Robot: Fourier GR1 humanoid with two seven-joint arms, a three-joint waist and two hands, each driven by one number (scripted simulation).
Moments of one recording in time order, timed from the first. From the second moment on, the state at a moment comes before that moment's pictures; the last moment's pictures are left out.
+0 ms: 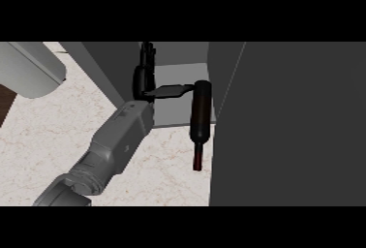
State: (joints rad) left arm -1.07 0.00 0.00 -0.14 0.50 0.25 -0.87; right arm -0.06 -0.01 0.15 -2.44 -0.12 0.15 0.59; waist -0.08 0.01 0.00
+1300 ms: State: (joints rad) left arm -0.48 0.01 -0.66 -1.03 0.71 0.66 -0.73; right arm -0.09 -0.03 0.10 -2.46 -0.09 0.11 0.63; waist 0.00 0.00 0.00
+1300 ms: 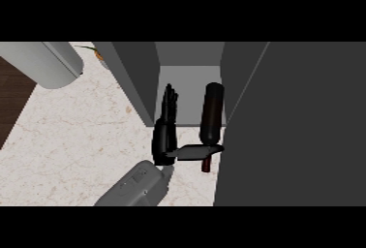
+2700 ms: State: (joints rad) left arm 0.08 0.39 -0.81 -1.93 0.51 0.70 -0.55; right arm -0.01 -0.05 0.15 -2.47 -0.13 0.22 0.65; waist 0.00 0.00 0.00
